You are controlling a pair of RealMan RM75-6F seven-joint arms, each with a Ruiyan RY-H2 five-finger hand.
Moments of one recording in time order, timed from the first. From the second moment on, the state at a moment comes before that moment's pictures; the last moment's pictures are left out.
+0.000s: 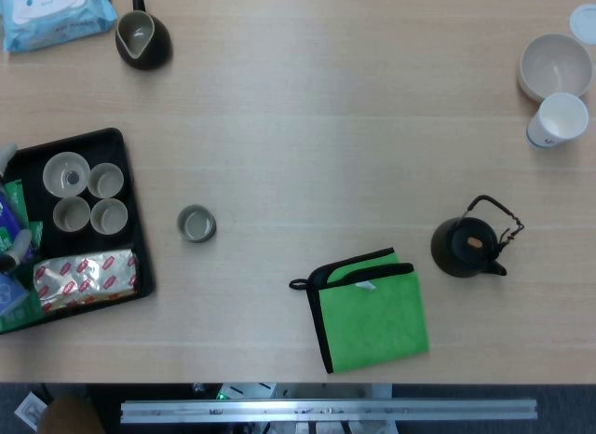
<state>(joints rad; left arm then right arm) -0.13 -1.05 -0.02 -1.79 1.48 1.41 0.12 0.02 -1.04 0.03 -1.70 -1.56 1.53 0.04</state>
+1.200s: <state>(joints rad) -0.12 -1.03 -0.02 -1.80 1.48 1.42 0.13 0.17 -1.04 0.01 -1.76 -1.69 1.33 -0.14</state>
